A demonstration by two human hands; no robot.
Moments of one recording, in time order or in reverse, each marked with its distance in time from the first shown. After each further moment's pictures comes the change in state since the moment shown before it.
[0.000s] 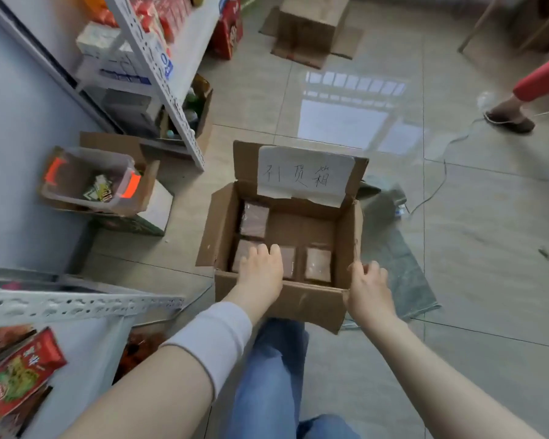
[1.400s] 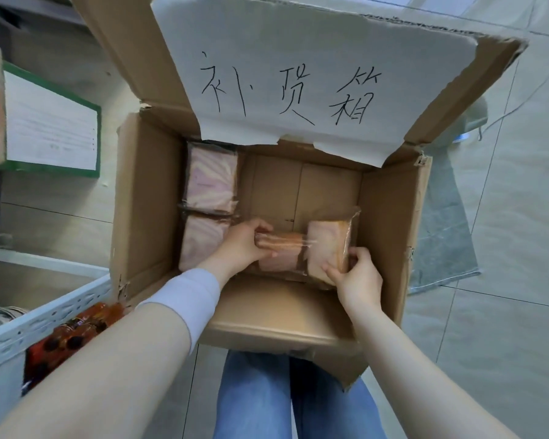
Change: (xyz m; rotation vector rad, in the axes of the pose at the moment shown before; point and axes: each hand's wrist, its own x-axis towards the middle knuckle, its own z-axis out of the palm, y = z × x) left_hand 0.276 -0.033 0.200 -0.774 -0.305 -0.084; right_hand 0.231 0.021 0.180 0.652 -0.192 0.440
